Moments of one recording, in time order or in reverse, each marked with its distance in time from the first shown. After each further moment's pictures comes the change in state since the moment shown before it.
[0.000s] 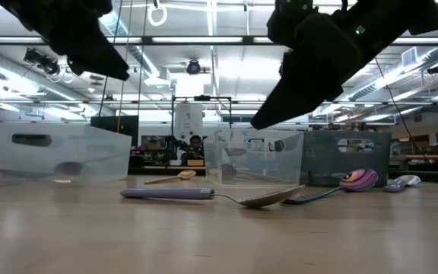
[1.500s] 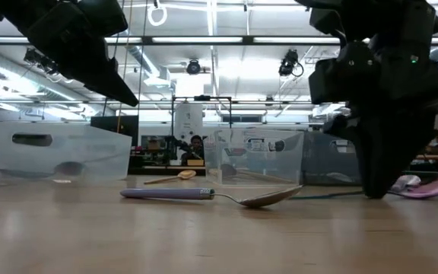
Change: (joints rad) left arm 0.014 0.199 -0.009 0.139 0.096 0.150; right arm -0.021 -0.004 0.002 -0.514 -0.472 -0.057
